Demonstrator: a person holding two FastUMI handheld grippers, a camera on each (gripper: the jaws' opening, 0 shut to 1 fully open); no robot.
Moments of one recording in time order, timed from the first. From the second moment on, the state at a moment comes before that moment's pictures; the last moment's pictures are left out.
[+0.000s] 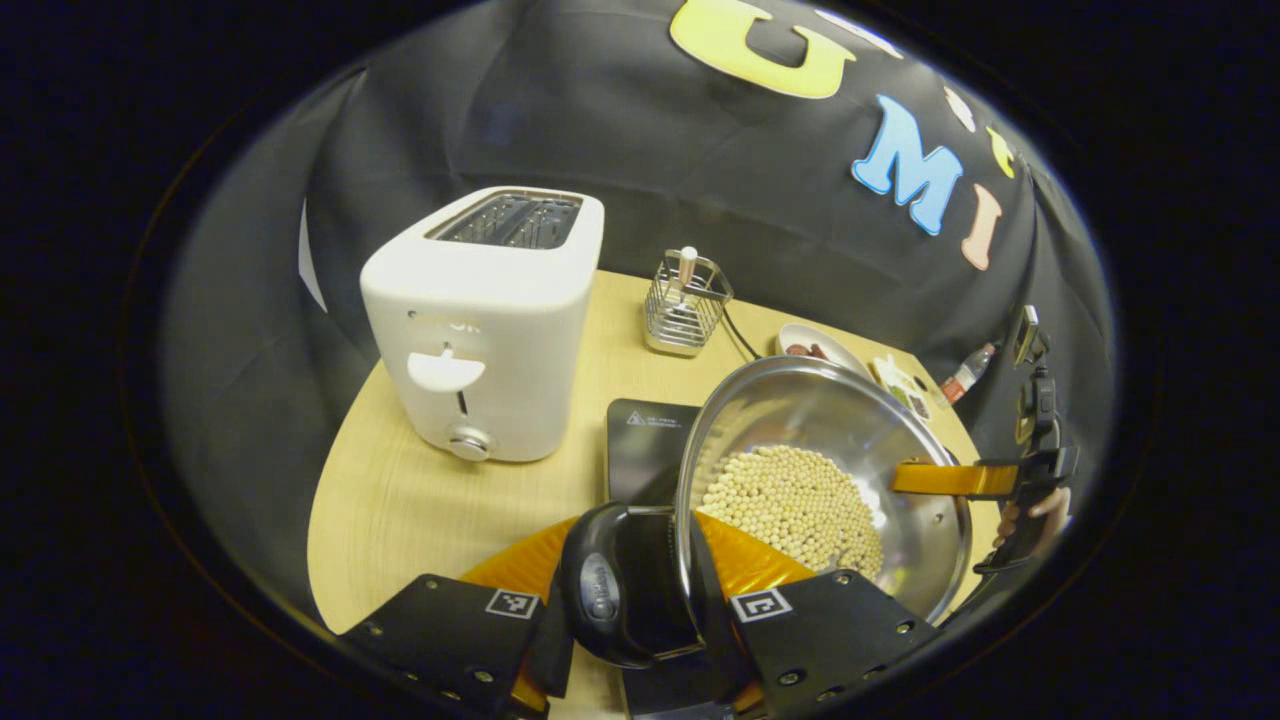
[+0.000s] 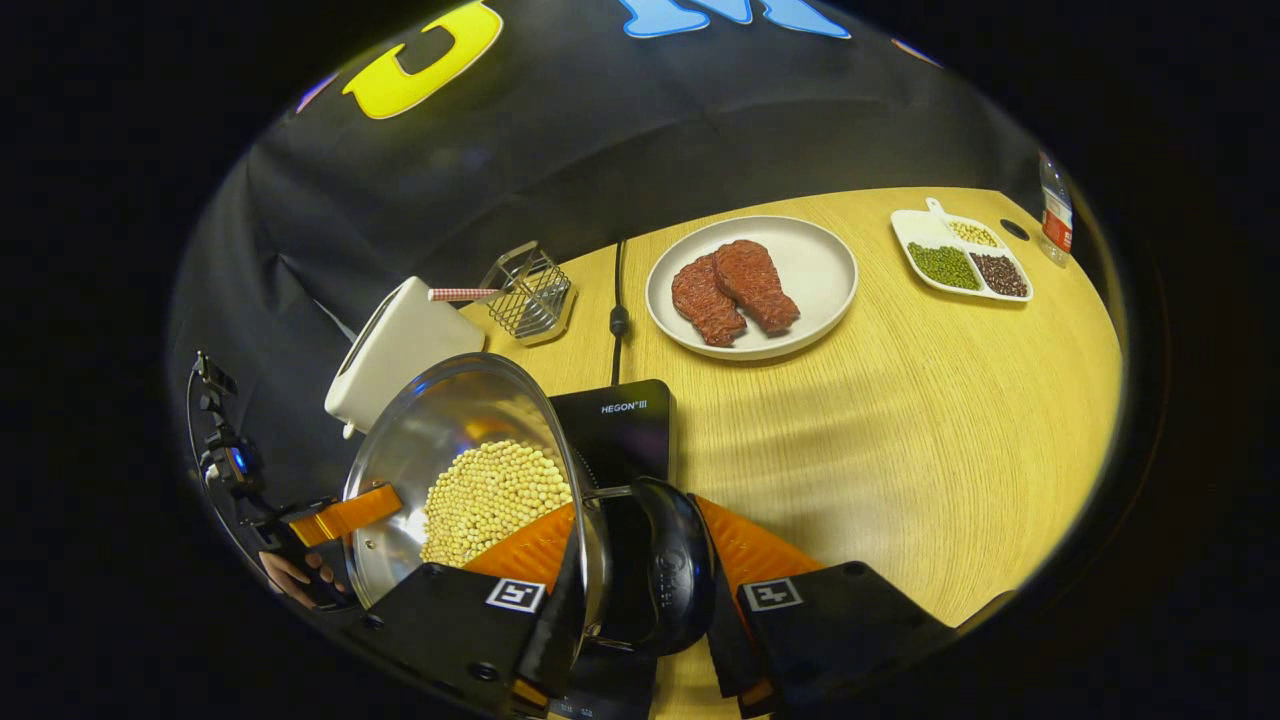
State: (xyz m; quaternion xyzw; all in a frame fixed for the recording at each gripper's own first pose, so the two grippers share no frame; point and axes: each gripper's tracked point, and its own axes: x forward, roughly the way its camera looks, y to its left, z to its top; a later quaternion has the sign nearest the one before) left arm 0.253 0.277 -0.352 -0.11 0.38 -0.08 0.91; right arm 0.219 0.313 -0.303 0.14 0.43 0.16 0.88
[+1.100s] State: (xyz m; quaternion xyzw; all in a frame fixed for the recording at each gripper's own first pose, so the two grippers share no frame) left arm 0.207 0.270 -0.222 0.01 0.30 0.02 0.95; right arm 0.186 0.200 -0.181 0.10 0.32 0.12 0.93
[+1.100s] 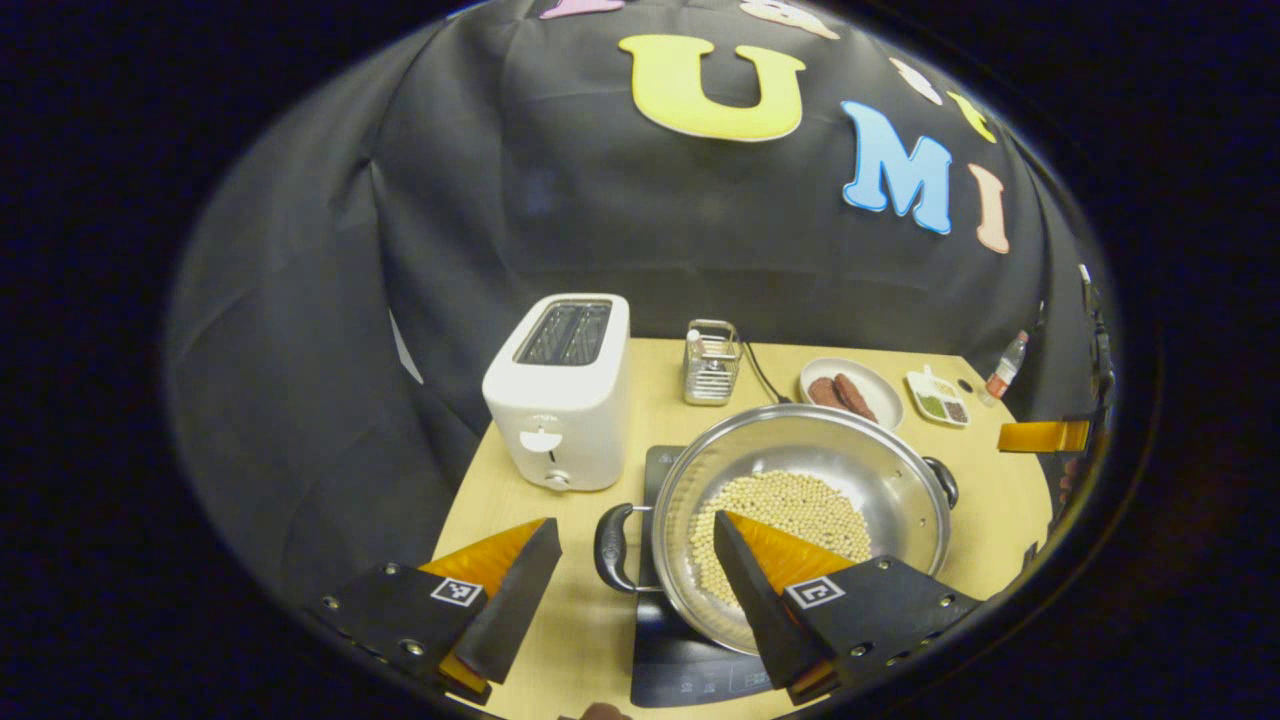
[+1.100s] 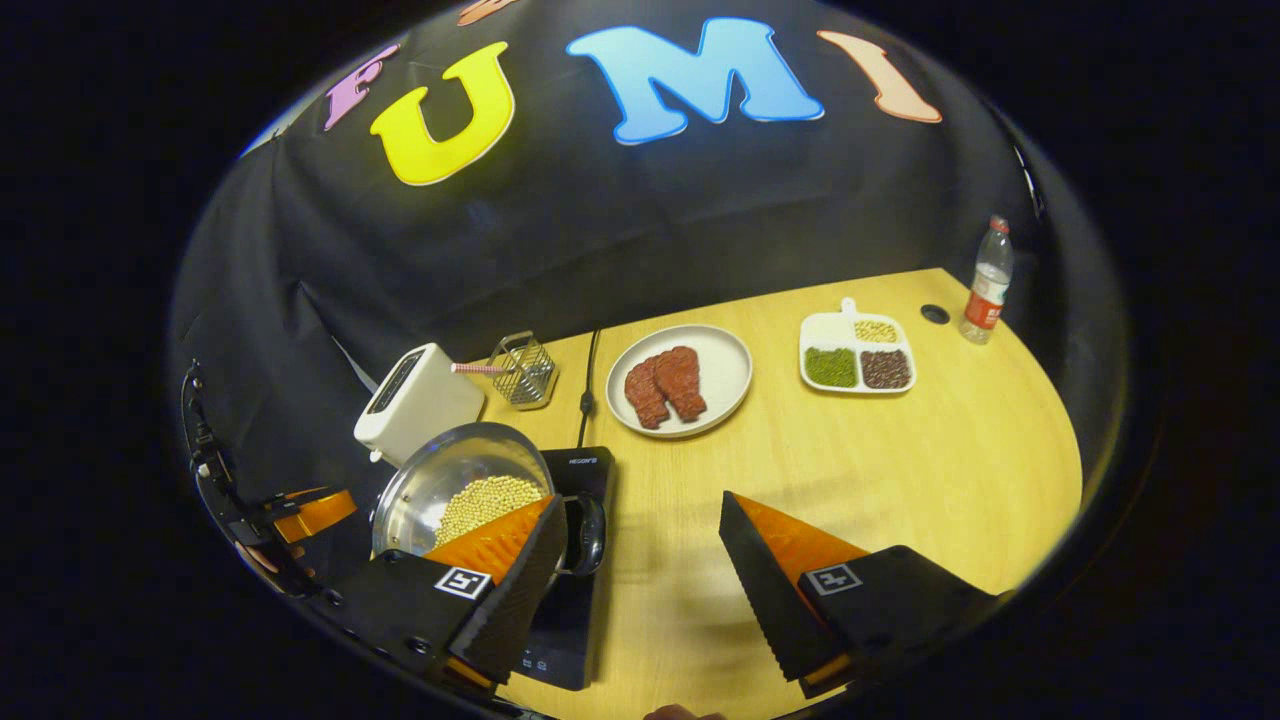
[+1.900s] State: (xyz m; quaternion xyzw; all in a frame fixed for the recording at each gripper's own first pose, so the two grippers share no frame) left arm 0.129 0.048 -0.035 0.01 0.09 0.05 1.00; right arm 0.122 0.008 -0.035 -0.01 0.09 0.06 0.99
